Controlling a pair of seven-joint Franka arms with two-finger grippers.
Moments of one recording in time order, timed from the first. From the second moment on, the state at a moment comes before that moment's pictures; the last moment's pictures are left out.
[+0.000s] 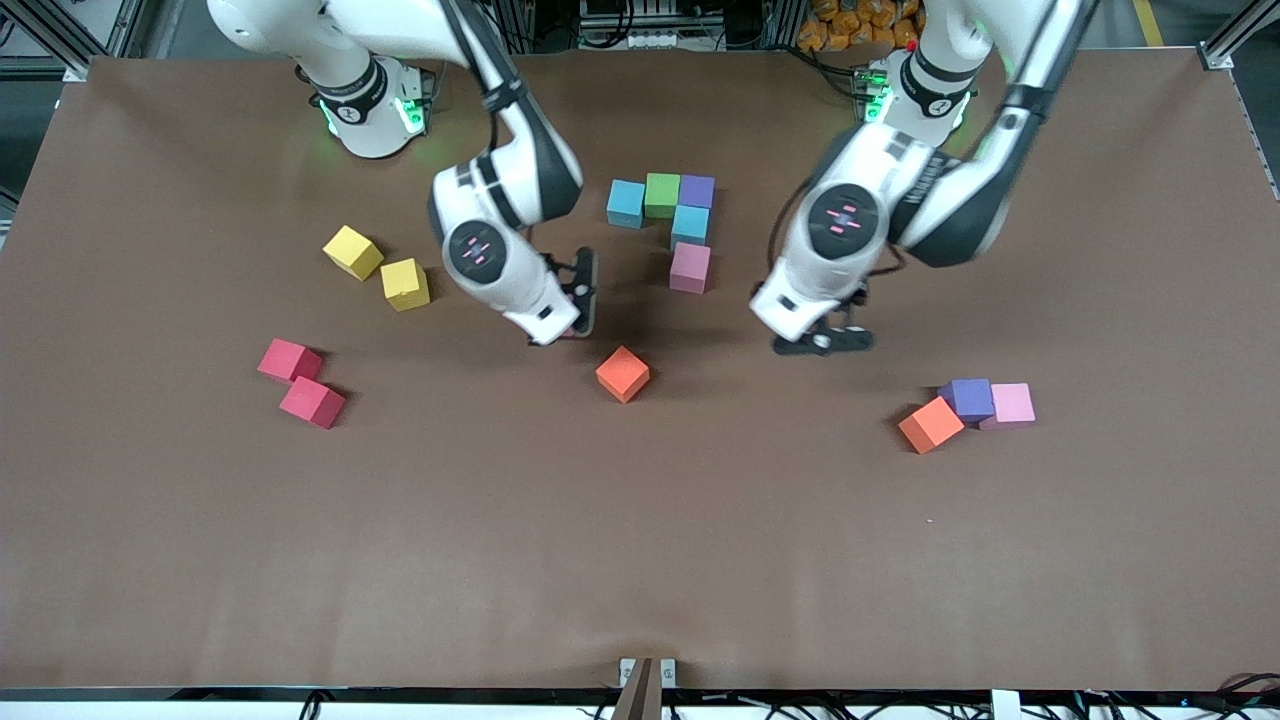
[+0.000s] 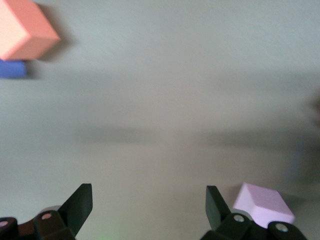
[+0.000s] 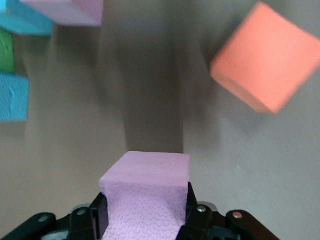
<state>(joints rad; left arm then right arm) -0.33 0.28 -0.20 -1.87 0.06 1.93 -0.58 1.11 0.46 -0.46 -1.95 0.50 2.20 -1.12</state>
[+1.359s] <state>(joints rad) -0.20 0.41 0.03 -1.89 0.09 2.25 0.49 1.36 0.52 -0.41 -1.98 0.50 2.43 -0.69</state>
